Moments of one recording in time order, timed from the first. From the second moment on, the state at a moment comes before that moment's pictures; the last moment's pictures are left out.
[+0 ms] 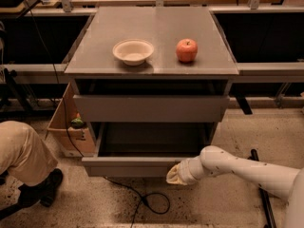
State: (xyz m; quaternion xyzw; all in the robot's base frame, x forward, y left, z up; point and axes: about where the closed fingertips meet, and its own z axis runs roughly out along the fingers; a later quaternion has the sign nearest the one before) arm 0.546 -0.092 0.384 -0.69 0.65 0.15 0.28
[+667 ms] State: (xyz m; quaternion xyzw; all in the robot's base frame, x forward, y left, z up) arm 0.583 -0.042 0.387 -0.73 0.59 0.13 0.31
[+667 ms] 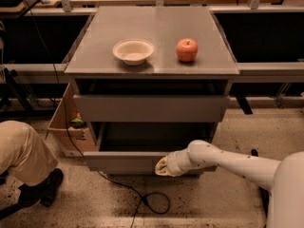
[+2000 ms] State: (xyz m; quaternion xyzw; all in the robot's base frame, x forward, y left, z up) arm 0.657 0.002 0.406 -0.75 0.57 -0.01 0.34
